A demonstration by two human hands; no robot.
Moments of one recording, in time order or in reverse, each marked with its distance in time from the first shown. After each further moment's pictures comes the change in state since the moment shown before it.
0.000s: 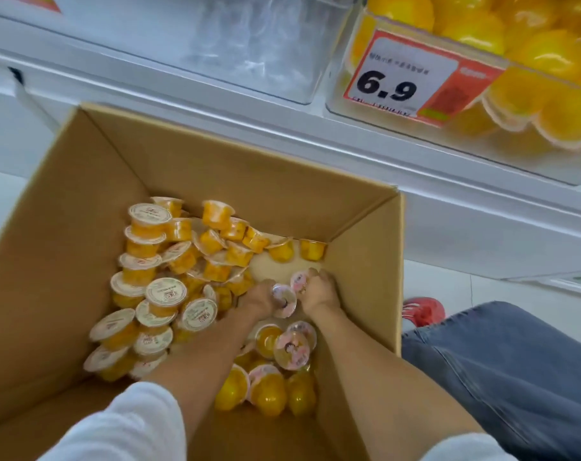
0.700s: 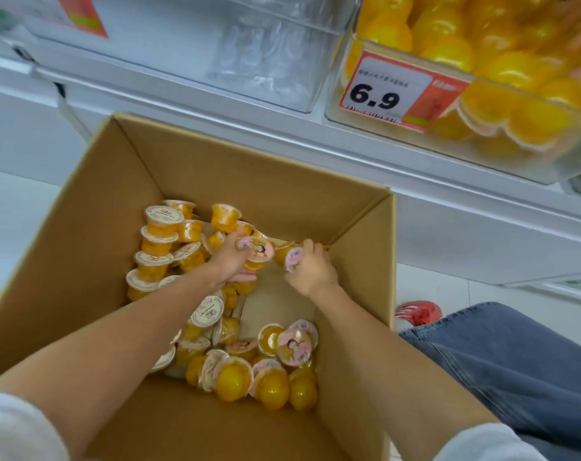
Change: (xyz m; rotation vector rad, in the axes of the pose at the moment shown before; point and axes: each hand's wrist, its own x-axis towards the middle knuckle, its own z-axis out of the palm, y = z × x) left_hand -0.047 0.009 -0.104 -0.733 0.107 -0.043; right_hand -0.019 -0.028 -0.055 0.254 0.101 -0.056
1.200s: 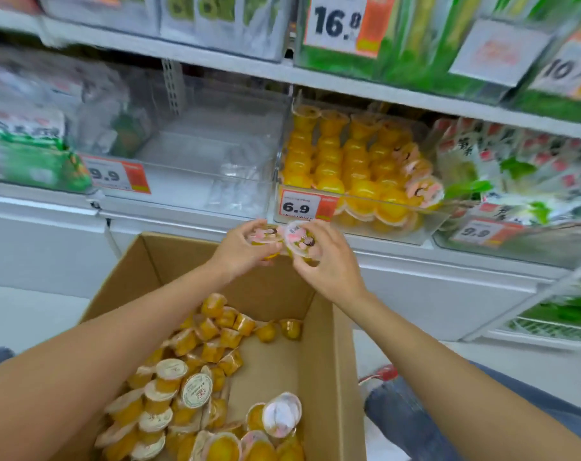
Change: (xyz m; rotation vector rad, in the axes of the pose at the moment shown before) left_hand -0.182 0.165 0.023 -0.026 -0.072 0.685; right_hand -0.116 -0.018 -0.198 0.205 0.764 -0.540
